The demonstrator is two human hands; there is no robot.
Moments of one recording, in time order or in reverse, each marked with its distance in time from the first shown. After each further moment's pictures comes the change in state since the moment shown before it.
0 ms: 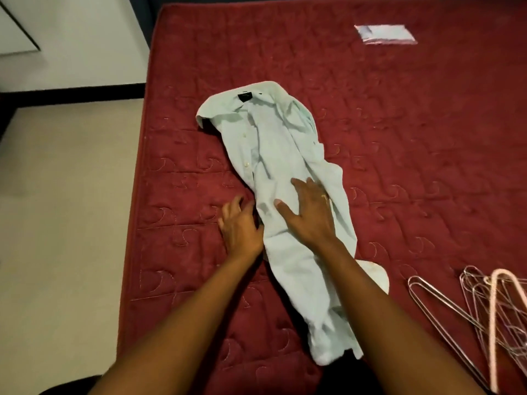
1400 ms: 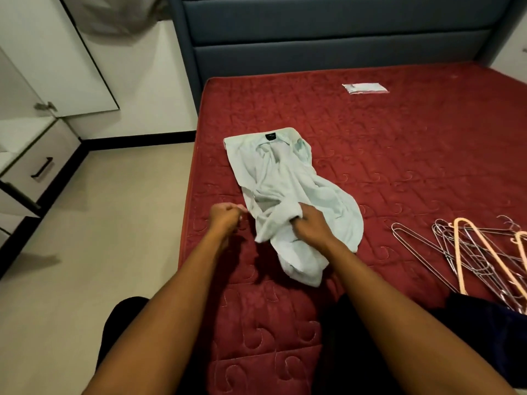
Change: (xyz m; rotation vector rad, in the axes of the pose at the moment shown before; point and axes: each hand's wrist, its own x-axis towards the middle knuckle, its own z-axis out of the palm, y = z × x) left_hand -0.139 -0.013 -0.150 -0.656 -0.060 -0.474; right_hand -0.184 -0.056 -0.029 0.360 -0.053 -0.079
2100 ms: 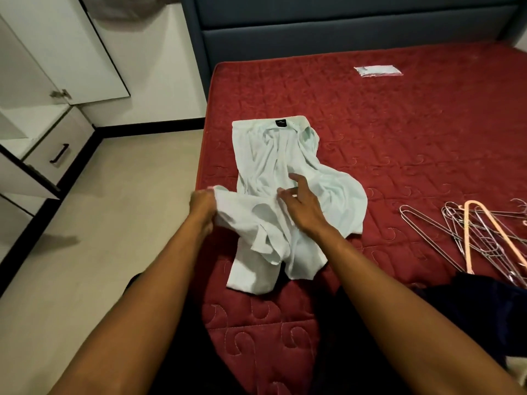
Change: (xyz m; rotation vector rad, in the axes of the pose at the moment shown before) left_hand -0.027 -0.001 -0.068 -0.139 0.122 -0.015; right_hand -0.028 -0.034 0.023 0.143 -0.024 0.050
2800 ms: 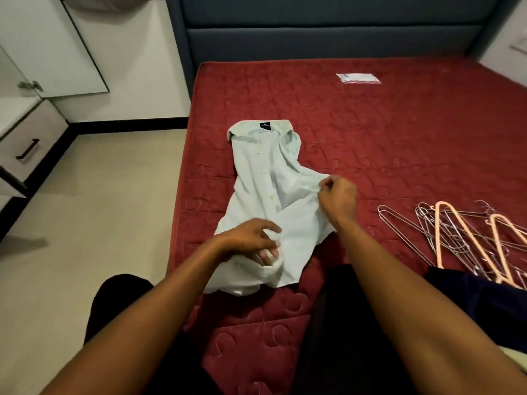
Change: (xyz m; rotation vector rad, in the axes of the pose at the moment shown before) left_hand -0.079 -0.036 0.065 0.593 -0.940 0.067; right_hand 0.026 0.043 -0.087 -0.406 0.502 0.058
